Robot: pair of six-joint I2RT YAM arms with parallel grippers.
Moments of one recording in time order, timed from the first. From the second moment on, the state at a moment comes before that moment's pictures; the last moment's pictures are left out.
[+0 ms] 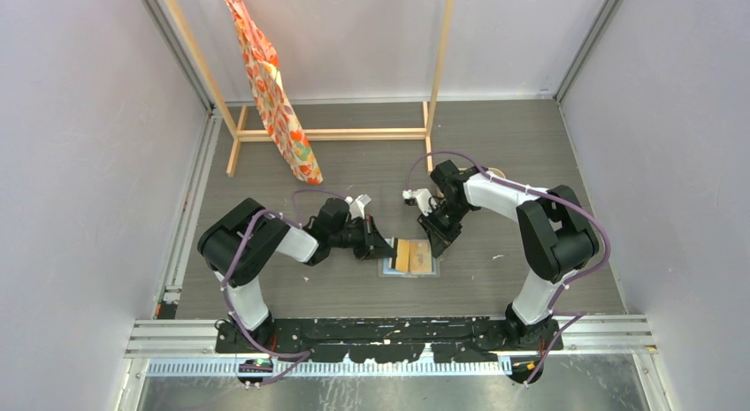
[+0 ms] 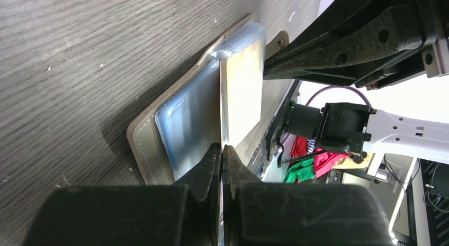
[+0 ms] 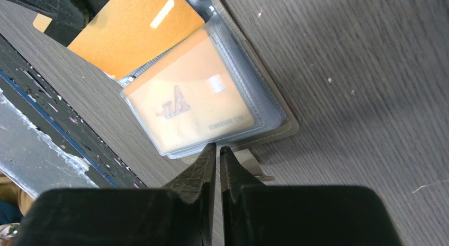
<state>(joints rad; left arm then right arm) -0.65 1.78 0.55 0.67 0.65 -1.03 0.46 1.74 1.06 -0.84 -0.46 -0.38</state>
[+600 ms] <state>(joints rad) -0.65 1.71 0.52 0.69 0.63 -1.03 0.46 1.74 1.06 -0.84 -0.46 -0.38</state>
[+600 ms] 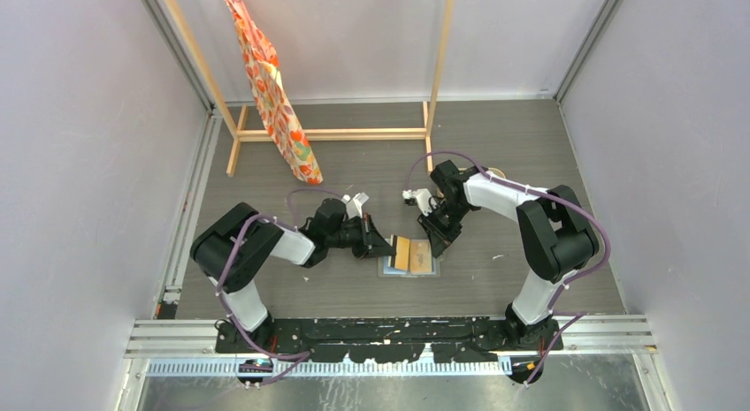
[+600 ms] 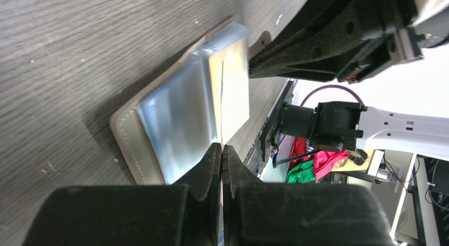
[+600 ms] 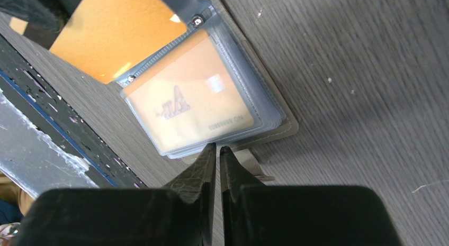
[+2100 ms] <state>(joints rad) -0.68 1.83 0.51 0.82 0.63 -1.08 0.46 1.75 1.06 -0.84 -0.46 -0.38</state>
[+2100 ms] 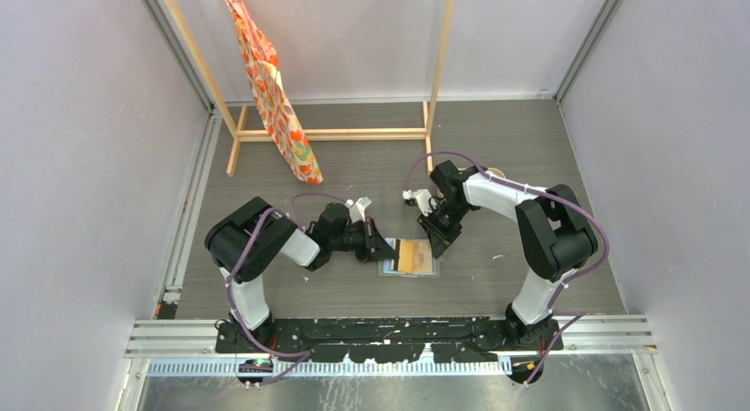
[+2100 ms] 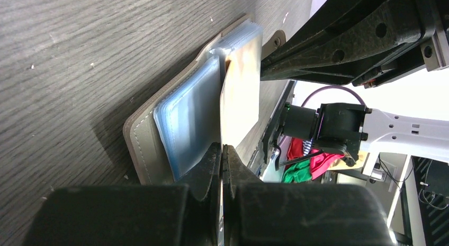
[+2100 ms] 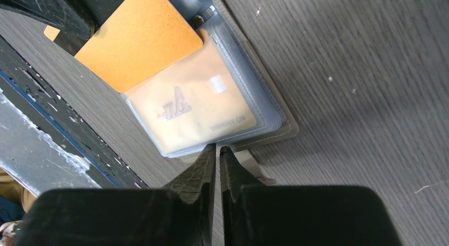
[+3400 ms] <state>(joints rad) -0.77 1.88 0.58 0.81 0.55 -1.10 0.47 1.75 1.06 -0.85 -0.45 -0.38</state>
